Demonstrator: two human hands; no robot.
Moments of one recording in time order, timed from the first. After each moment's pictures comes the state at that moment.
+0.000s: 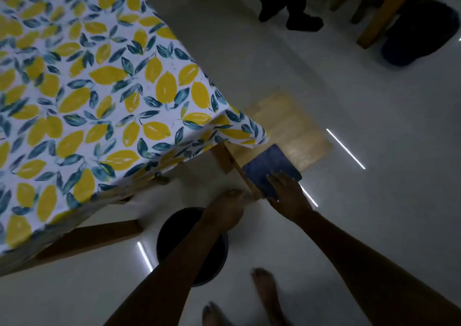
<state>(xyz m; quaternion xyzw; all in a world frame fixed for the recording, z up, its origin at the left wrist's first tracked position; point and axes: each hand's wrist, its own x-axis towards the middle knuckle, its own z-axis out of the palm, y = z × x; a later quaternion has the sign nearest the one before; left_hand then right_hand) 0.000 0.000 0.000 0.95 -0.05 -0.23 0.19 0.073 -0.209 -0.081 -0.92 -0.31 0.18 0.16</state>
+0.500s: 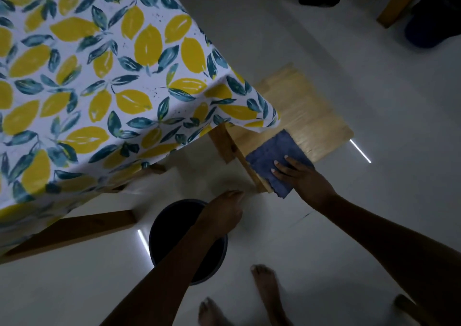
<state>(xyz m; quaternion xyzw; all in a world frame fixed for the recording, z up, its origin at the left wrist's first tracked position) -0.021 0.001 -0.066 0.93 0.02 -0.27 0.24 0.120 -0.241 -0.151 -0.85 -0.52 0.09 -0.02</state>
